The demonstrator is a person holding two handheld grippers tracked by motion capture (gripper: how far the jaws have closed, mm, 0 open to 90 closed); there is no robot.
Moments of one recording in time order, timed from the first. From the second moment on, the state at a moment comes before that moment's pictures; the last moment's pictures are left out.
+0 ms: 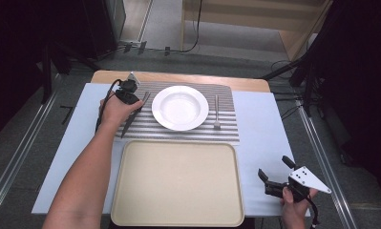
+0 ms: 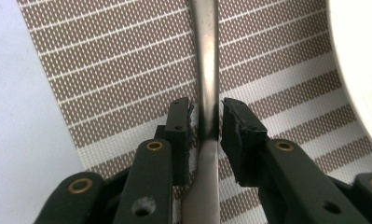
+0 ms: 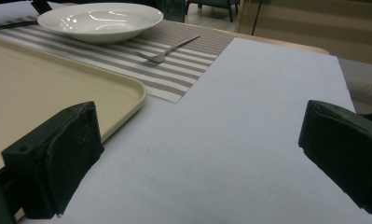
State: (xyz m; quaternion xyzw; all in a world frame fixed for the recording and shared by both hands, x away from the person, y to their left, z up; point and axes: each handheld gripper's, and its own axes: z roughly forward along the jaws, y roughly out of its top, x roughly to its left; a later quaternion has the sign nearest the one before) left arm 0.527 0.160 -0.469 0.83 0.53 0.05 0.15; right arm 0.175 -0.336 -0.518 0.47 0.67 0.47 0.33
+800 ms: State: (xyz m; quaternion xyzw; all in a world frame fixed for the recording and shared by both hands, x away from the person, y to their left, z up) left arm 0.542 0.141 -0.467 0.83 0.55 0.05 0.09; right arm 0.176 -0.337 -0.518 0.47 0.67 0.47 0.33
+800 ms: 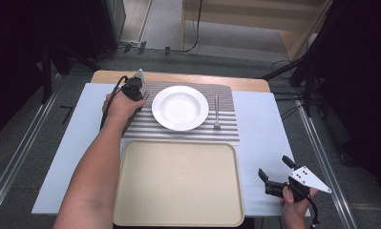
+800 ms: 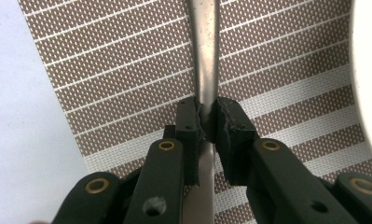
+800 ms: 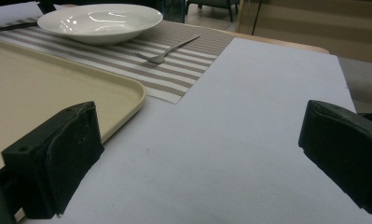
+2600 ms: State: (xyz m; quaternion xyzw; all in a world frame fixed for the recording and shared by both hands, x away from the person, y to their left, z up) left arm 0.459 0.176 -0.421 0.83 0.53 0.02 0.19; right arm 0.175 -0.335 -0.518 0.47 0.67 0.47 0.33
